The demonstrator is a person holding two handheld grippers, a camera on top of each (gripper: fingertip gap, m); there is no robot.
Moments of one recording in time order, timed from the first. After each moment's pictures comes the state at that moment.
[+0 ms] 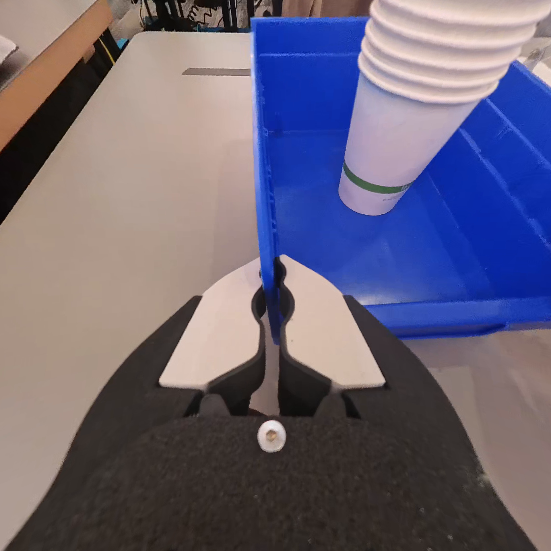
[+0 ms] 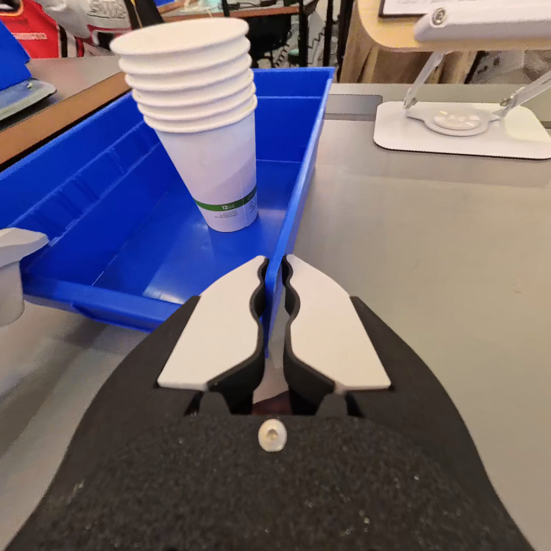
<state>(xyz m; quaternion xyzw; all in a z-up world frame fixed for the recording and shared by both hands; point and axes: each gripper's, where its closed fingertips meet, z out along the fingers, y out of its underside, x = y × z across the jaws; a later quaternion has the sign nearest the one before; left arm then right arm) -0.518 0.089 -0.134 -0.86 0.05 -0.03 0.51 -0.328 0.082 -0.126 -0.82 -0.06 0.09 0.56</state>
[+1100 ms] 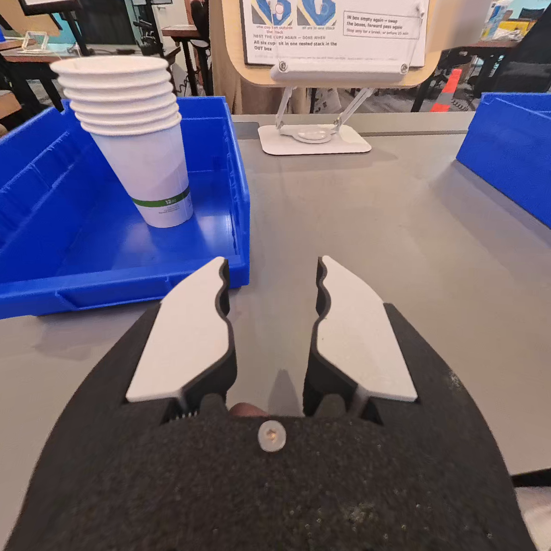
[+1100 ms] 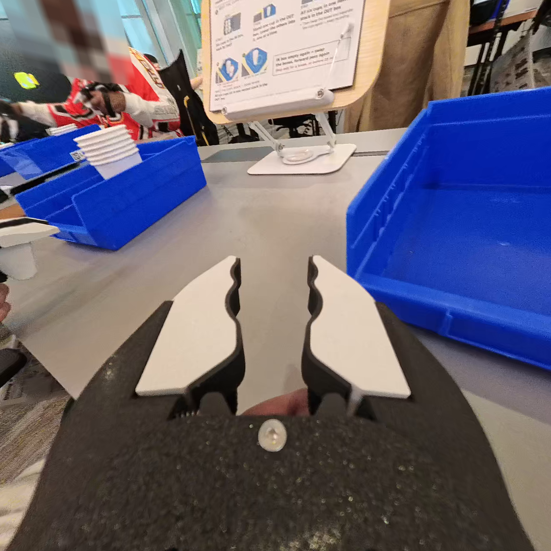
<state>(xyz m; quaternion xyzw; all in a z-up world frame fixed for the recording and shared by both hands) -0.305 0.004 -0.111 -0.79 0.09 -0.08 0.60 0.028 -0.024 -0.103 -0.75 -0.09 0.21 0.62</state>
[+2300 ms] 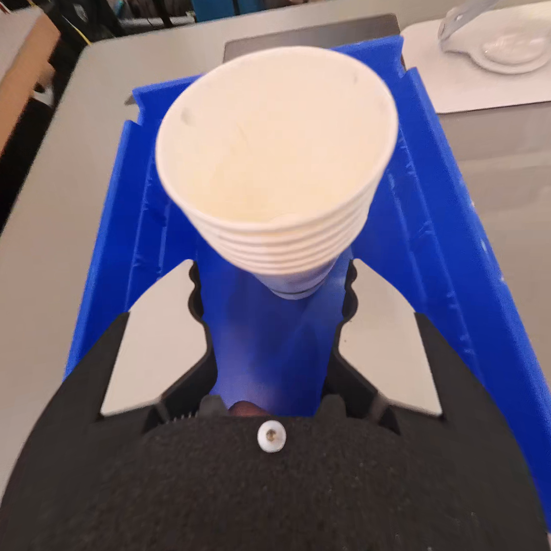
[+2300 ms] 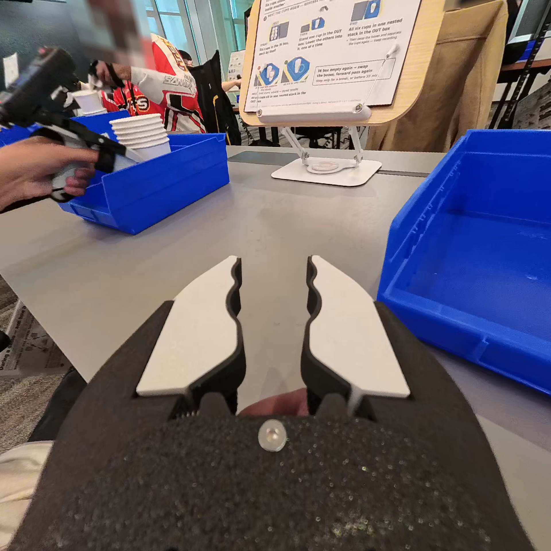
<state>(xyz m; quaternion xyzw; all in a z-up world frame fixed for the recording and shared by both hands) -0.414 0.170 -0.112 -0.89 0.08 0.04 0.44 0.007 -0.033 -0.100 -0.73 -0.15 0.21 0.63</state>
